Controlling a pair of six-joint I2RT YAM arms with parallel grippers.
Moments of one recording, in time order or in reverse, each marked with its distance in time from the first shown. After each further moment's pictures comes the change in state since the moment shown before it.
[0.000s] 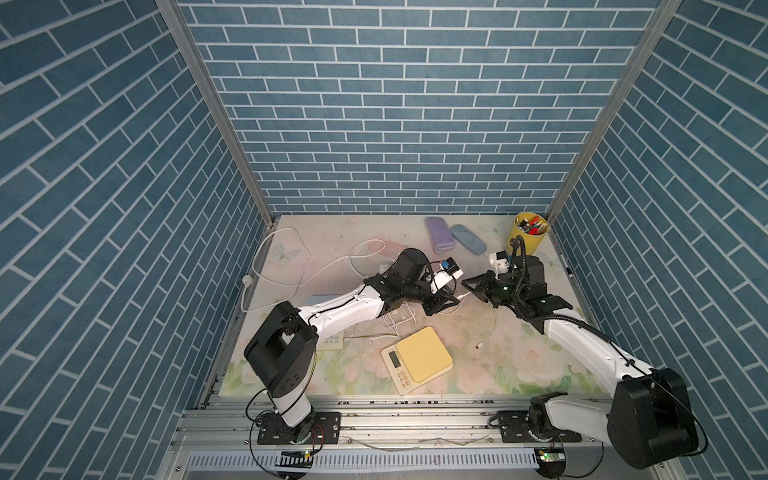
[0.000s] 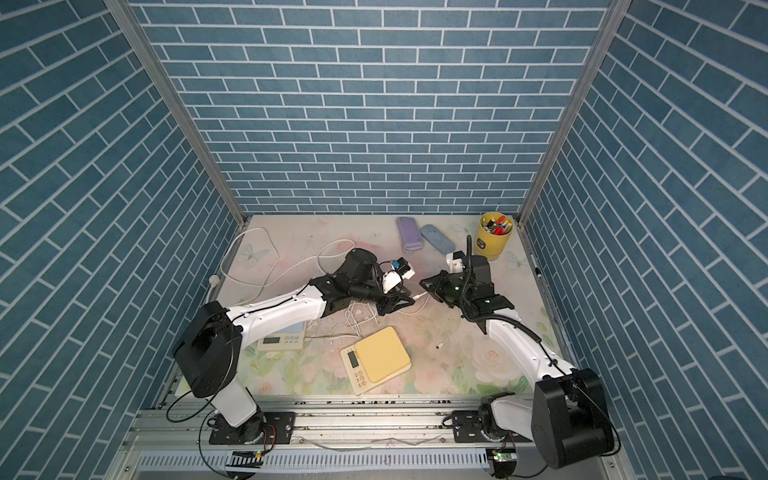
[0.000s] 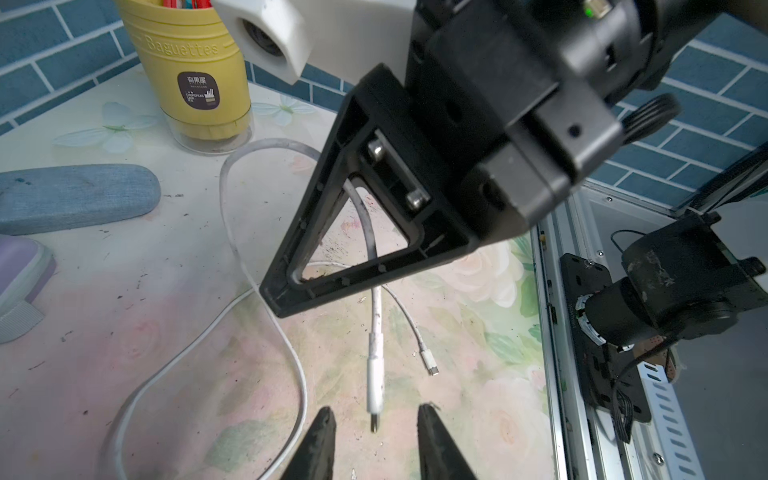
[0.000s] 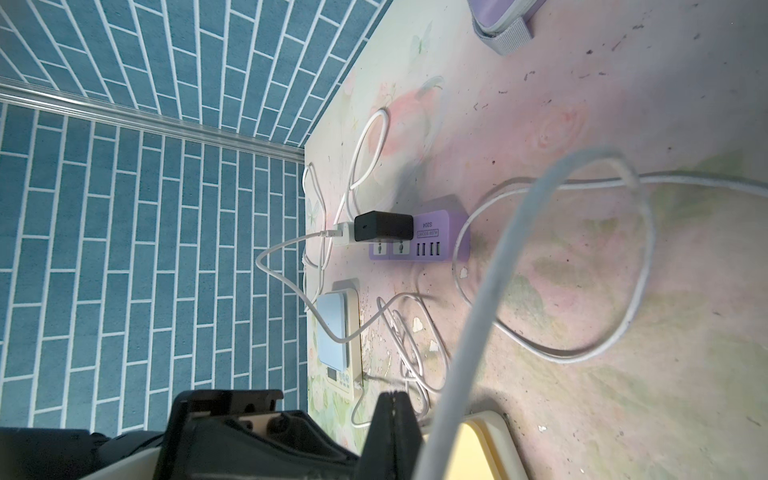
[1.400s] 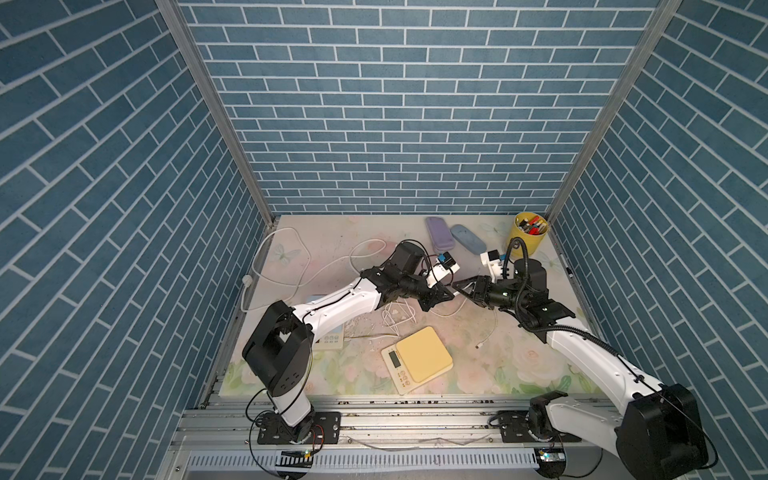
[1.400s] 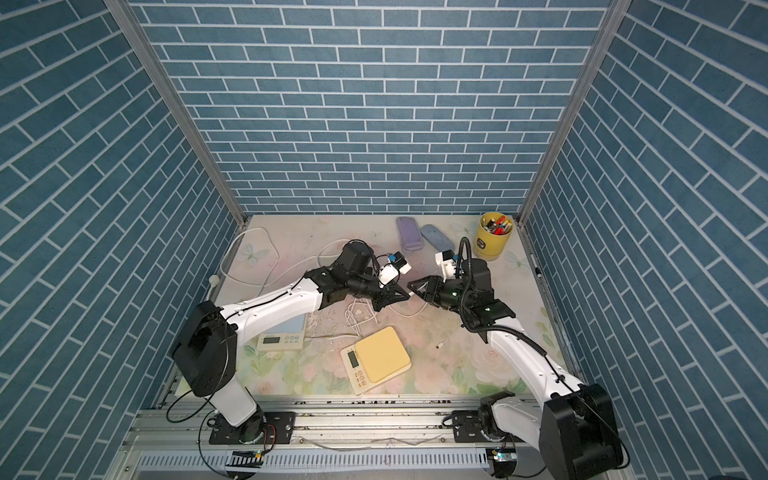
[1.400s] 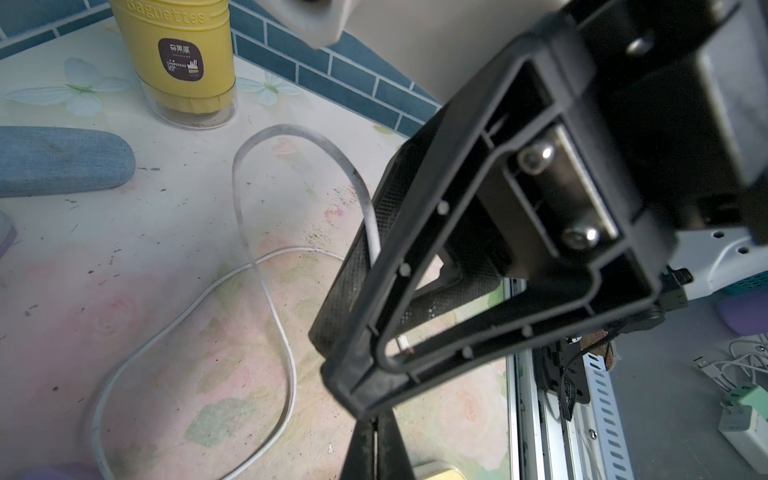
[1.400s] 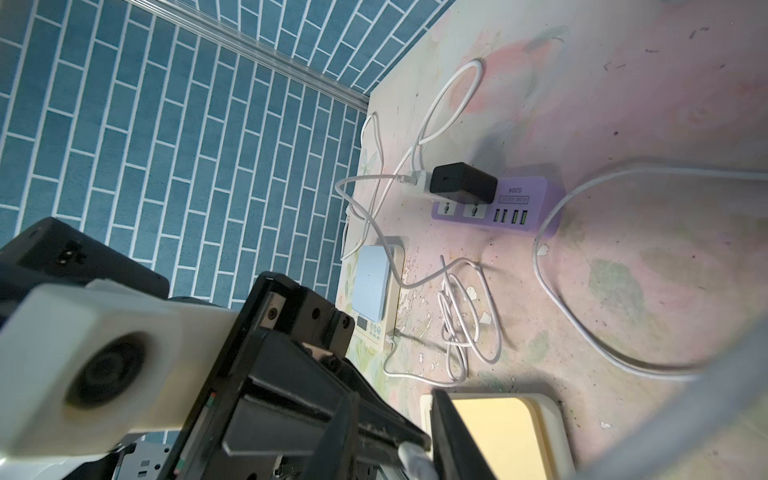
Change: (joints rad) left arm 0.040 -0.016 0.068 -0.157 0.065 -0.022; right arm 0.059 -0.084 -0.032 0.045 -0.133 -0.068
